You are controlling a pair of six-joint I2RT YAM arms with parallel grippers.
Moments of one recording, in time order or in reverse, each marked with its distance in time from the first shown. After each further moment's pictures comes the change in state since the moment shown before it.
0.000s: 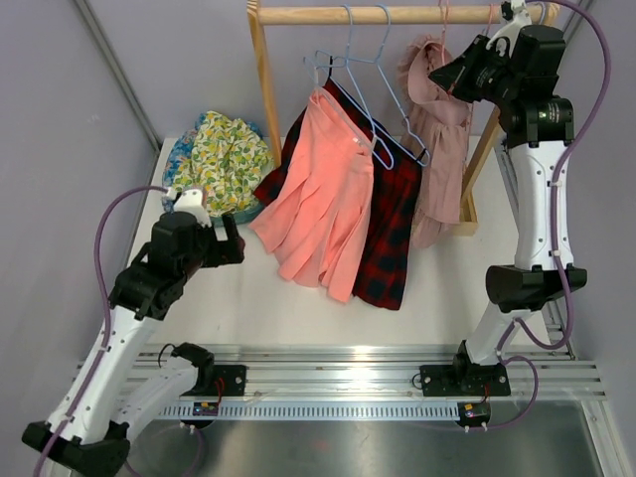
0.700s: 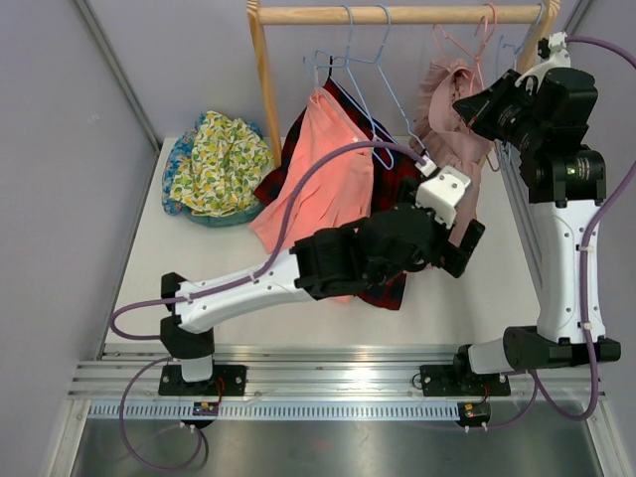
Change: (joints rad) left arm -1.073 1.034 1.185 0.263 -0.336 0.080; right arm 0.000 -0.381 -0.367 0.013 0.156 0.074
